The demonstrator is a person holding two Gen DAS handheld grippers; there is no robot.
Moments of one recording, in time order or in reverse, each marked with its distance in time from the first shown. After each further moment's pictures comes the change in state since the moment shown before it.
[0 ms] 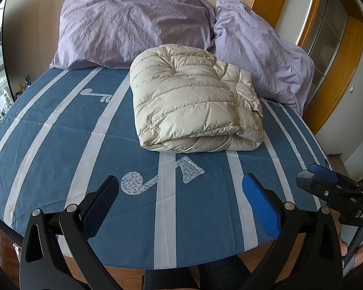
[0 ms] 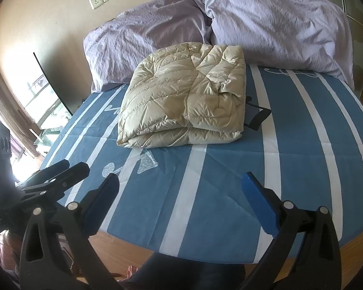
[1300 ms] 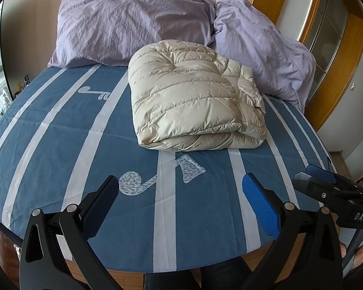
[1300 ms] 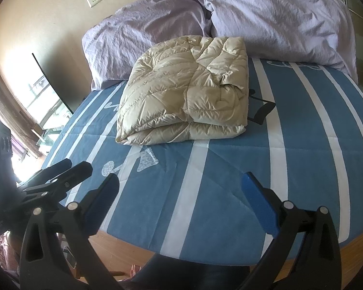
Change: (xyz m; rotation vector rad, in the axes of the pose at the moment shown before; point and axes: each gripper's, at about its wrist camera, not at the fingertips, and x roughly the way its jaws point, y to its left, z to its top) left arm 0.010 0.002 0.000 0.008 0.016 -0.003; right arm 0.013 -0.001 -0.004 0.025 0.022 0.017
